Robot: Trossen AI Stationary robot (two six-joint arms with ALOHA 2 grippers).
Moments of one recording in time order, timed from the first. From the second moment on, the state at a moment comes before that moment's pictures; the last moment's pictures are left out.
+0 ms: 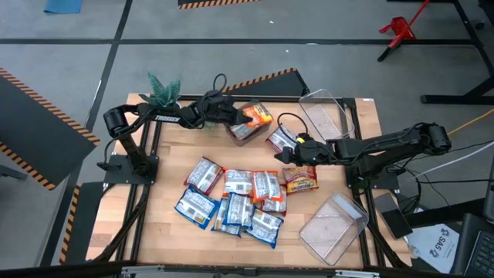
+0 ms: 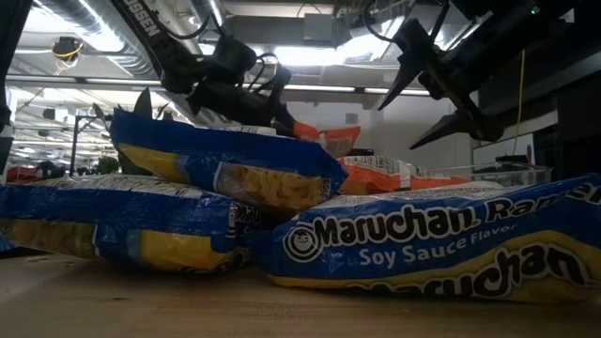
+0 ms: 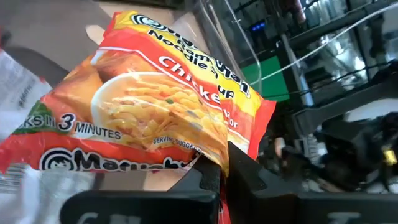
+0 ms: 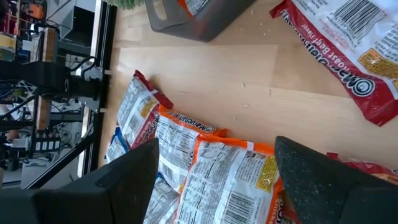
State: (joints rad) left arm 0.53 1.70 0.87 0.49 0.36 -0.94; right arm 0.05 1.20 0.65 -0.13 0.23 1.42
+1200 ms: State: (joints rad) left arm 0.44 1.81 1.15 0.01 -0.04 -0.50; right arm 0.05 1.20 0.66 -0.14 0.24 1.41
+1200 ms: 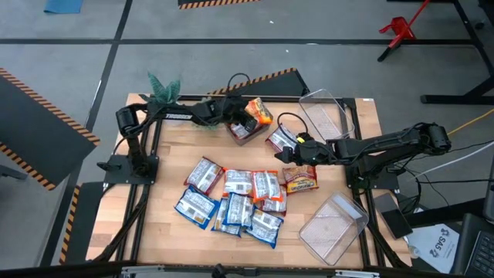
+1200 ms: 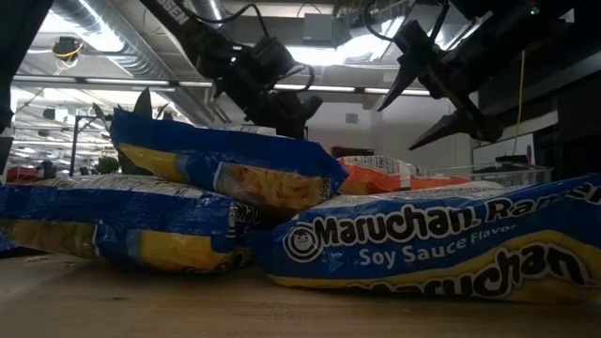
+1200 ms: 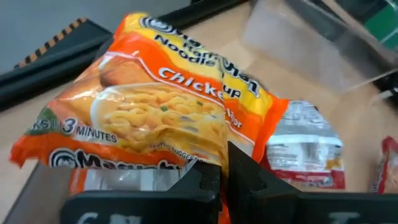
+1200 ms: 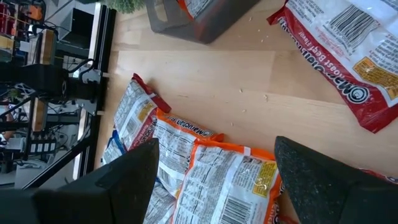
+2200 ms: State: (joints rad) left arm 0.41 1.81 1.15 -0.02 -0.12 -0.75; right arm 0.05 1.20 0.66 -0.14 0.28 1.38
